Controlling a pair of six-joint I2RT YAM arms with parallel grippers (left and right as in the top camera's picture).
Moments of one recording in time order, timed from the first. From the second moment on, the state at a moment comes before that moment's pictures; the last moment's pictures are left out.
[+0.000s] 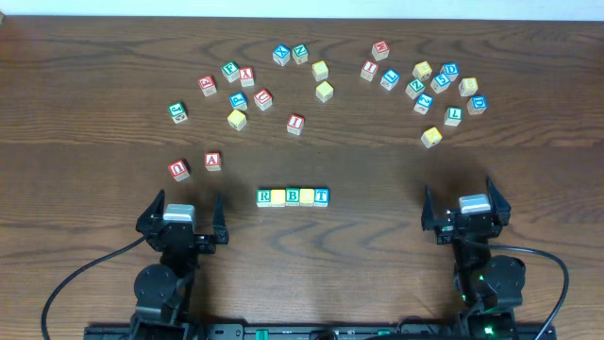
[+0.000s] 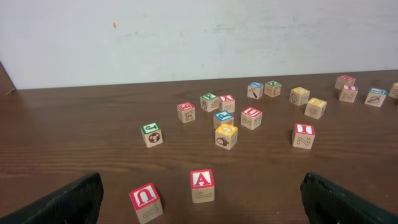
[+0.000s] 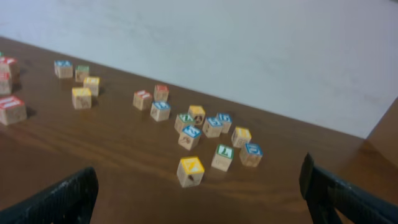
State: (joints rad) left arm -0.15 0.01 0.03 -0.13 -0.09 0.02; right arm 0.08 0.26 0.01 0.20 0.00 -0.24
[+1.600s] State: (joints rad) left arm -0.15 0.01 0.03 -0.13 -0.09 0.02; right arm 0.00 0.01 0.01 -0.07 0.06 0.03
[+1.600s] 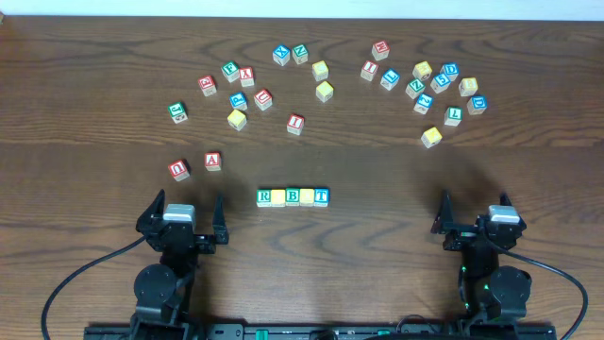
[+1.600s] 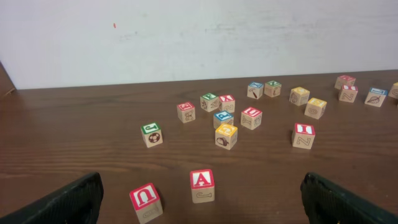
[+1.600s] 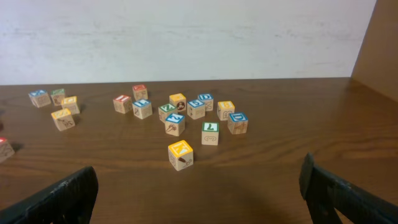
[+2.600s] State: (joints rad) left arm -0.15 0.01 0.03 -0.13 -0.09 0.02; right arm 0.00 0.01 0.01 -0.07 0.06 0.03
